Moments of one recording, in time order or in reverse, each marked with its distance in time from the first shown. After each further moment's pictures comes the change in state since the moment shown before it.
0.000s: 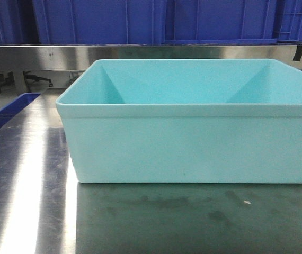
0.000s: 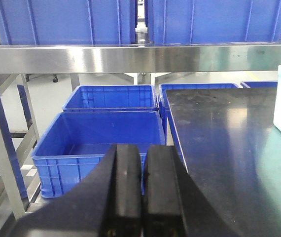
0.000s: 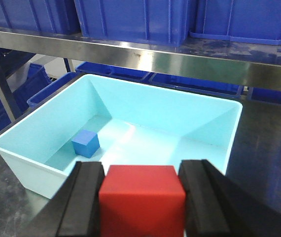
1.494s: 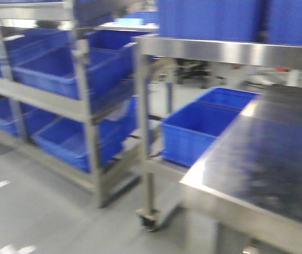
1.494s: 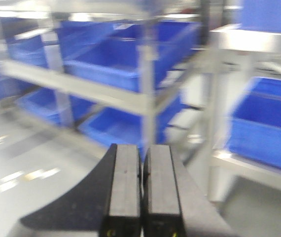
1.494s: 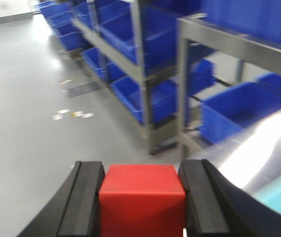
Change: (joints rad) left arm 0.000 0.000 0.000 0.000 0.000 0.000; right arm 0.000 0.000 0.000 0.000 0.000 0.000
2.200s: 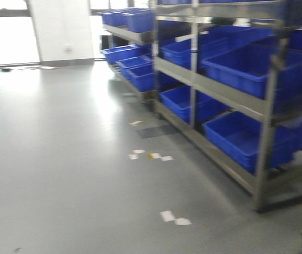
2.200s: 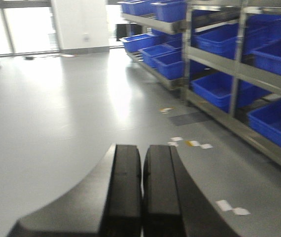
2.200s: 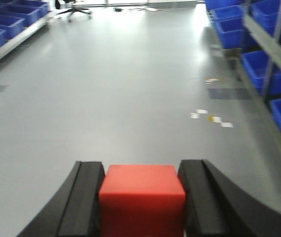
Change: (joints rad) left arm 0.000 0.000 0.000 0.000 0.000 0.000; right arm 0.000 0.000 0.000 0.000 0.000 0.000
